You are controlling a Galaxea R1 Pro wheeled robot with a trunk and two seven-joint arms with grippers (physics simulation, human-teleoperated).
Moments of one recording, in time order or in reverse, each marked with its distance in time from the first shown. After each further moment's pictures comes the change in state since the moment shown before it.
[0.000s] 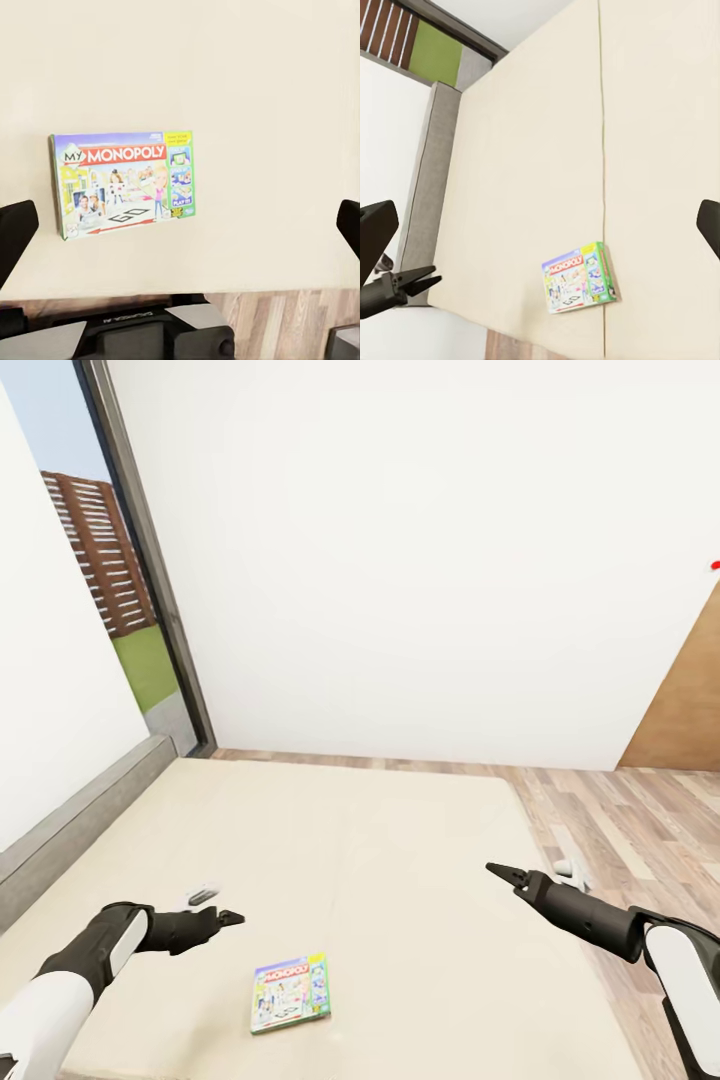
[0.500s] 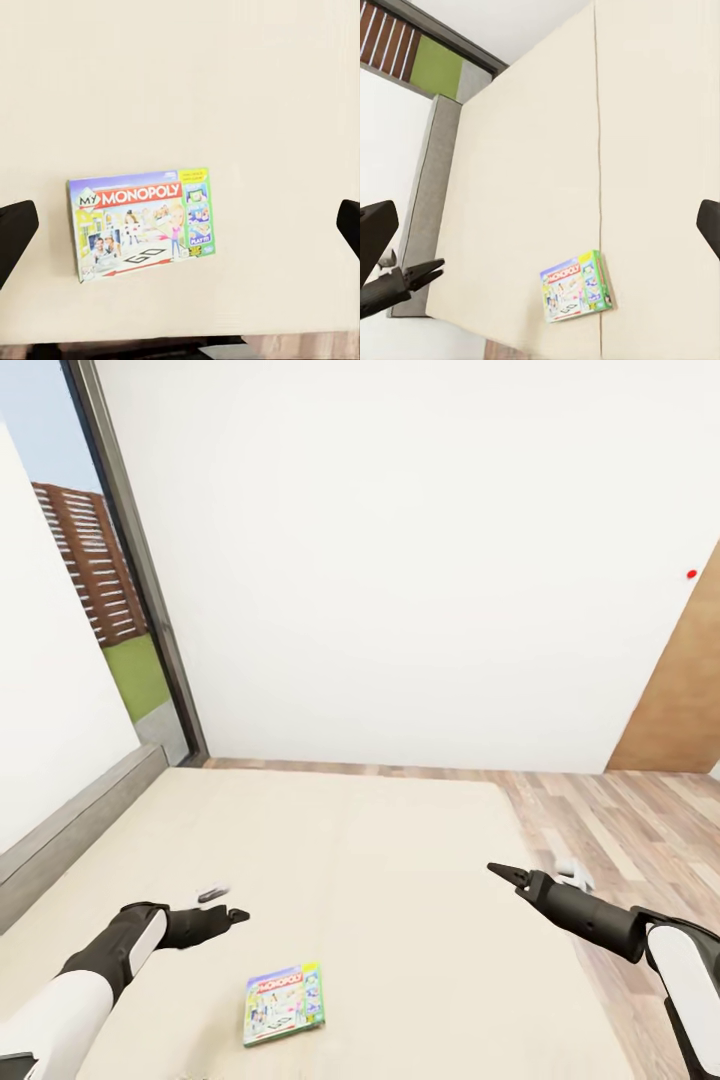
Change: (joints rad) left arm 0.000 -0.052 -0.002 0.000 -0.001 -0.108 0.159; right arm 0.000 -0.004 -0.003 -0.001 0.000 0.000 0.001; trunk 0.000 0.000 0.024
